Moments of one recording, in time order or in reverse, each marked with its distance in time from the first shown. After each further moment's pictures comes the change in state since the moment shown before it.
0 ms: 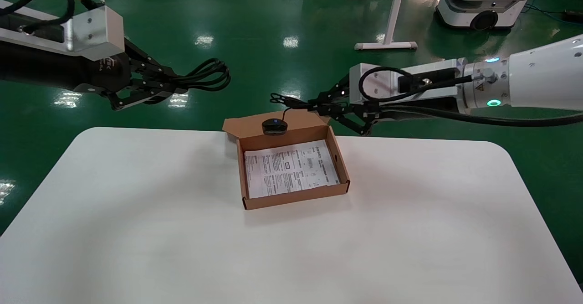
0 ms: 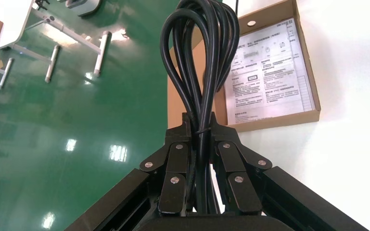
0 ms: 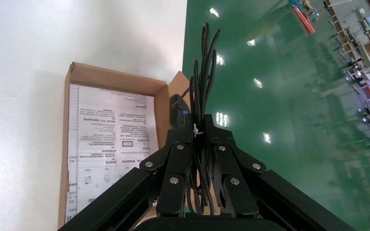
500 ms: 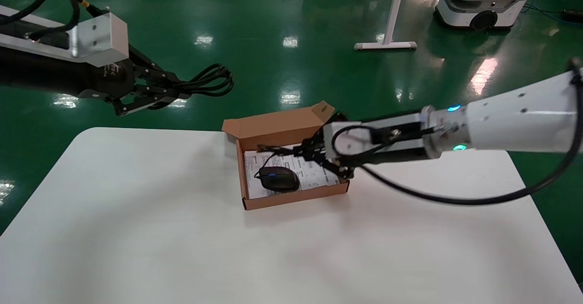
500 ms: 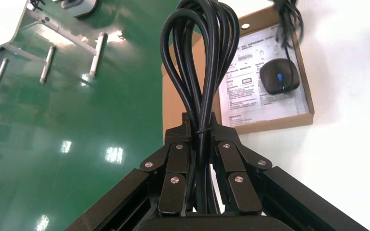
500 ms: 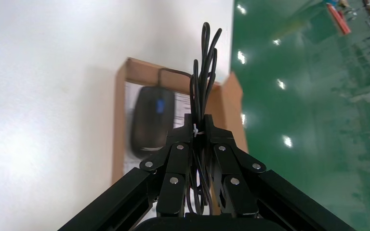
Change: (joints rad) left arm 0.028 -0.018 -0.001 -0.053 -0.011 0.002 -0.034; right arm -0.152 -0.001 -0.042 0.221 -0.051 0.079 0.098
